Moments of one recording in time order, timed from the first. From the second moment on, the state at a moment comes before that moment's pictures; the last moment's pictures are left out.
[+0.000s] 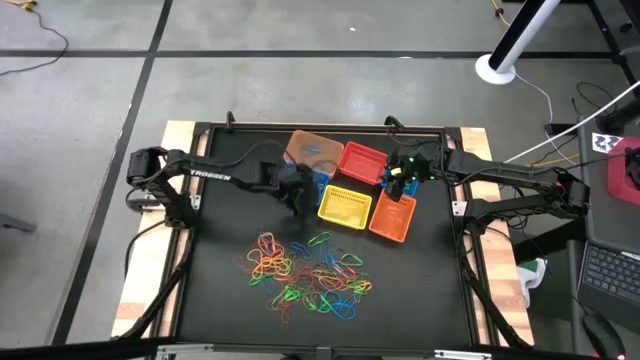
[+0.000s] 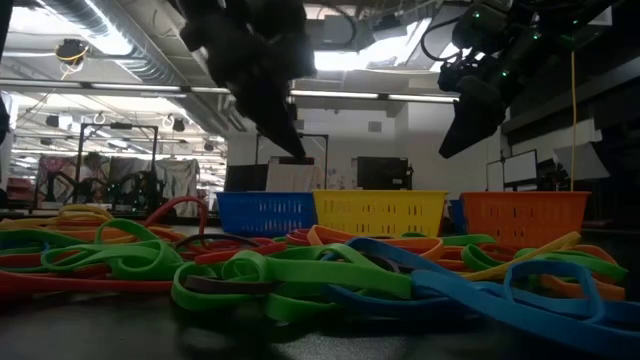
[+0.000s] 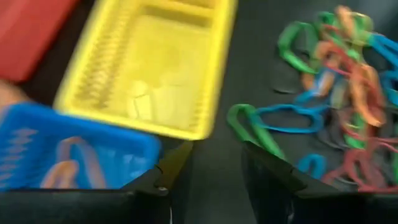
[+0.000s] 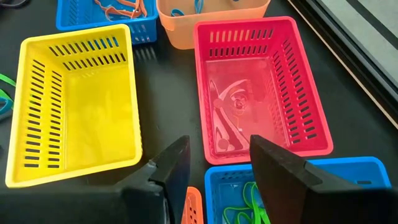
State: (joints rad) left arm 0.10 1.64 1.10 -0.41 0.16 0.10; right arm -0.39 1.12 0.75 -0.46 0.03 0.05
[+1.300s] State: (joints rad) left arm -0.38 1.68 1.10 -0.43 0.13 -0.41; right arm -0.39 1.12 0.75 -0.47 0.03 0.05
